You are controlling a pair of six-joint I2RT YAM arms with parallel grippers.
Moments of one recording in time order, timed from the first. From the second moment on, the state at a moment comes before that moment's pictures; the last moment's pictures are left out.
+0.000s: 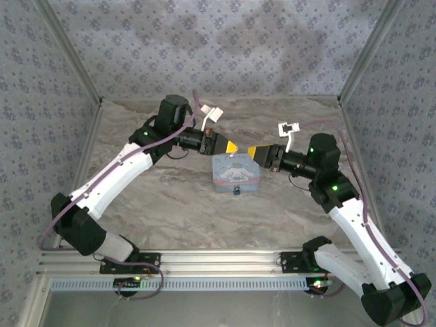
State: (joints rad) left arm -0.64 1.46 1.43 -0.42 1.03 -0.60; right arm 0.38 0.87 0.89 -0.12 -0.75 0.70
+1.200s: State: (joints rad) left arm -0.69 1.45 1.42 -0.29 1.14 -0.60; right arm 0.45 0.87 0.83 0.15 -0.86 0.82
